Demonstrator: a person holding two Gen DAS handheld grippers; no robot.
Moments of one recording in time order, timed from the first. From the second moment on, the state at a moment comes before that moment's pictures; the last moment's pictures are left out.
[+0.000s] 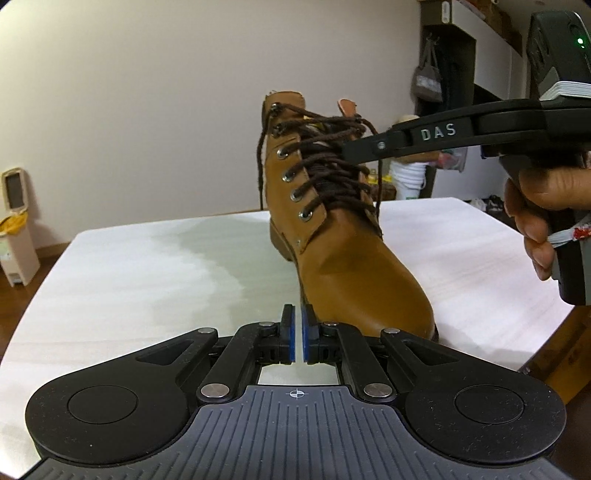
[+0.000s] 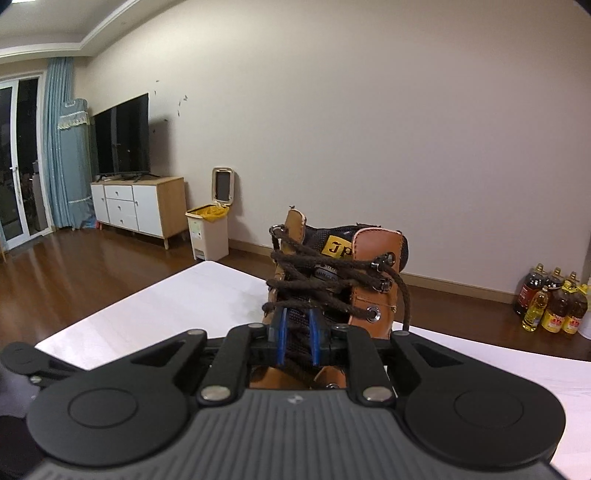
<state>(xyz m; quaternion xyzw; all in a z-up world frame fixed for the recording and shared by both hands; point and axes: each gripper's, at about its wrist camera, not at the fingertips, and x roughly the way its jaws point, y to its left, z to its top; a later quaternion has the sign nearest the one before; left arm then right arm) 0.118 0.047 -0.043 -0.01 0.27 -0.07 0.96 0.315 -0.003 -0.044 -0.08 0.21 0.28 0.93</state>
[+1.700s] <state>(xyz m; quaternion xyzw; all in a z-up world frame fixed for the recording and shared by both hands) 0.061 0.000 -0.024 -0.05 0.29 0.01 0.95 0.186 -0.079 -0.079 0.01 0.27 0.22 0.94</state>
